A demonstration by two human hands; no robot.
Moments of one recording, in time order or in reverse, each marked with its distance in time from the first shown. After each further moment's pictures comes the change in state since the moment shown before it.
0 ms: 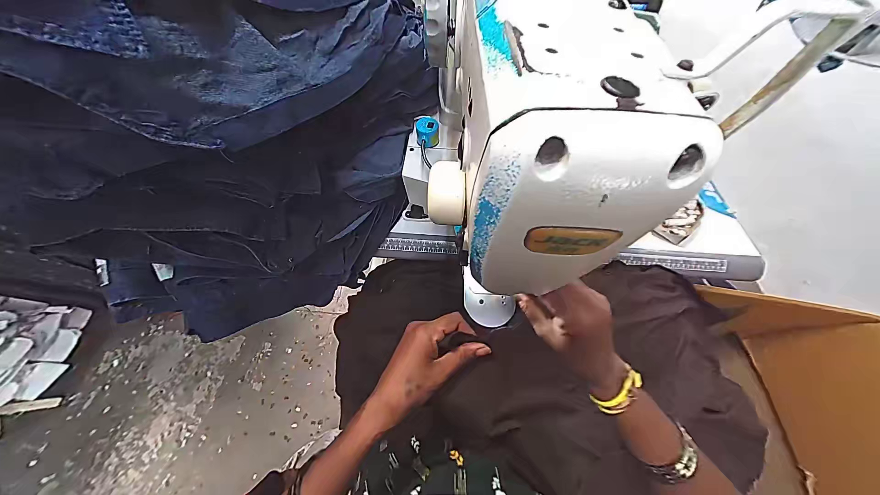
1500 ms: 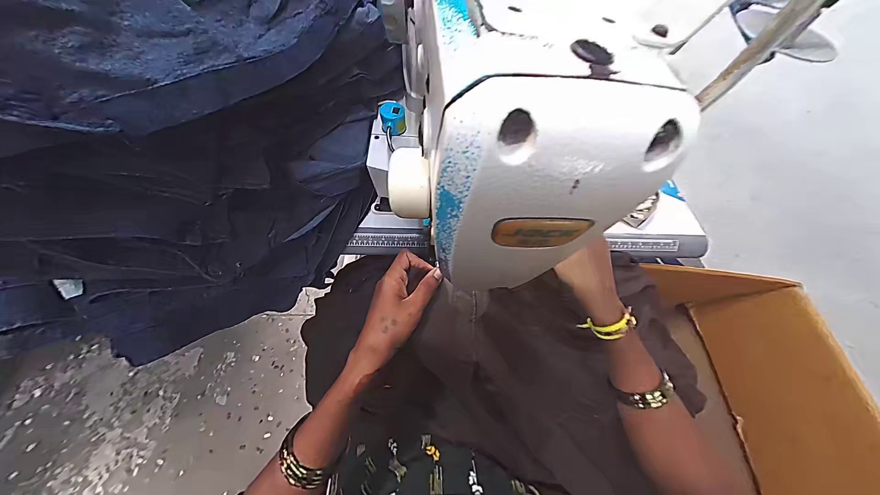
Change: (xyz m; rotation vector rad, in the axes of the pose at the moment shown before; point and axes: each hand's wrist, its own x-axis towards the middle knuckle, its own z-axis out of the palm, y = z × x) left_hand 0.050 -0.004 -0.003 -0.102 0.260 -0.268; right_hand 0.021 0.066 -0.026 -0.146 -0.389 0.712
